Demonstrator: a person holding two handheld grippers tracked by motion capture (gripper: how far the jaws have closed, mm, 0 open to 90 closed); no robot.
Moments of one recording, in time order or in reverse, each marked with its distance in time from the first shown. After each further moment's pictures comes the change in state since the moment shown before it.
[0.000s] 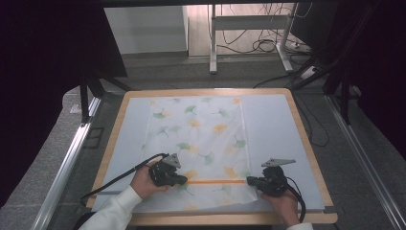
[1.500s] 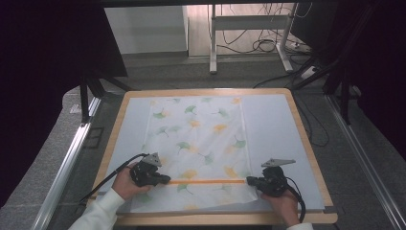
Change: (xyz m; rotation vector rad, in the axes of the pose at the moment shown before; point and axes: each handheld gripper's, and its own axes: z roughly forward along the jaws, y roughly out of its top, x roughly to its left) left arm 0.018 -0.040 -0.029 -0.010 0.030 -0.081; right arm 0.001 0.000 0.000 -0.001 -0.005 -0.006
